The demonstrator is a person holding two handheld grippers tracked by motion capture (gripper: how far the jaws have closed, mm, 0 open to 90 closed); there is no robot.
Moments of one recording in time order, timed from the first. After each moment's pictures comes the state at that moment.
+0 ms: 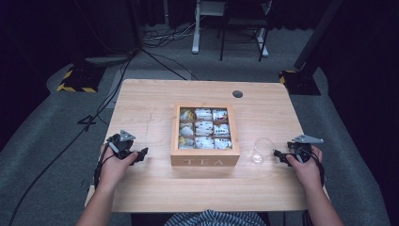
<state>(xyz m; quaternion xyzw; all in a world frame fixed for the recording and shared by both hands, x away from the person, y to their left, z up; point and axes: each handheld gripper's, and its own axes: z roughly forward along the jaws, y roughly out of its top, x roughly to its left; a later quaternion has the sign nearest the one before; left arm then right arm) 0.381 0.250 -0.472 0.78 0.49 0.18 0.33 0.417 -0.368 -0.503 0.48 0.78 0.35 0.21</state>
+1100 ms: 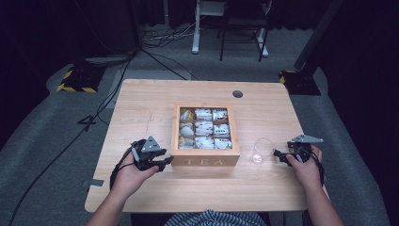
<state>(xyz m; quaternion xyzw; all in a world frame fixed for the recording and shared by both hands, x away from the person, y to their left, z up) 0.346 0.177 -0.438 0.85 0.34 0.12 0.37 0.418 -0.368 -0.504 0.48 0.78 0.35 0.21</state>
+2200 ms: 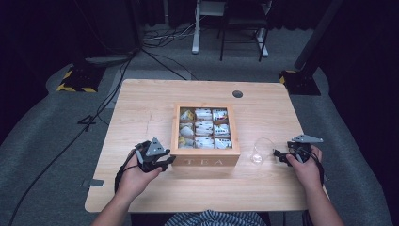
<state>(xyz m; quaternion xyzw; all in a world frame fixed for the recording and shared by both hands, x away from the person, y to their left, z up) 0.345 0.166 -0.445 0.85 0.32 0.16 0.38 0.418 -0.368 -0.504 0.48 0.78 0.35 0.21</state>
